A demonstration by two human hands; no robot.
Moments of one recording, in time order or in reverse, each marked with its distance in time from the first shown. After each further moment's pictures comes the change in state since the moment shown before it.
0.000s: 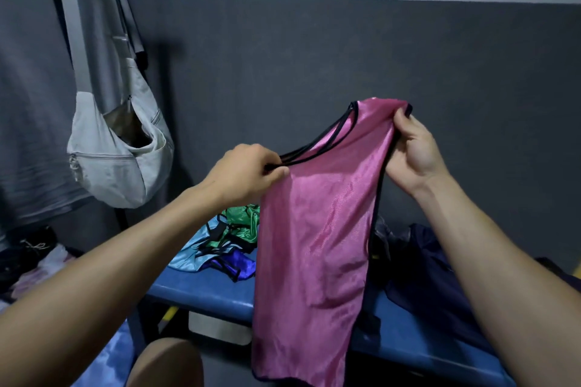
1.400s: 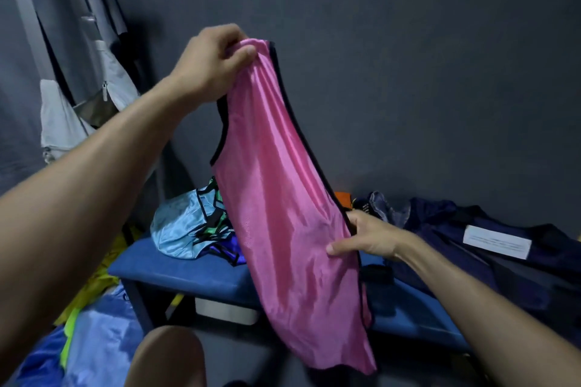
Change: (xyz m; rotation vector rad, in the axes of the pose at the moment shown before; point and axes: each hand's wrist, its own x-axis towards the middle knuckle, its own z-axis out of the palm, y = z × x) left_hand 0.086 -0.024 -0.063 -0.169 0.331 0.053; right_hand -0.078 0.112 -0.083 -0.853 -0.476 0.512
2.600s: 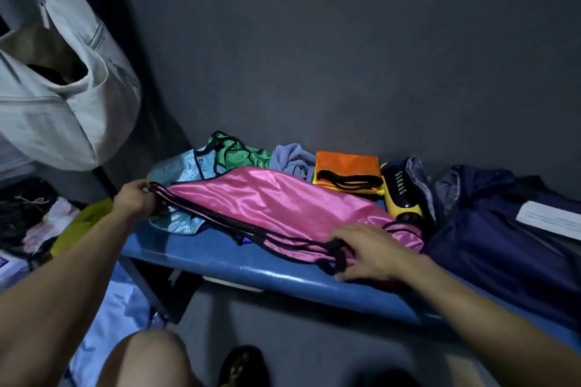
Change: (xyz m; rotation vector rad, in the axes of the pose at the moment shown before) left_hand -0.254 -0.305 0.143 -0.170 -0.173 -1.216; right_hand 0.072 0.109 0.038 -1.001 -0.119 -0.005
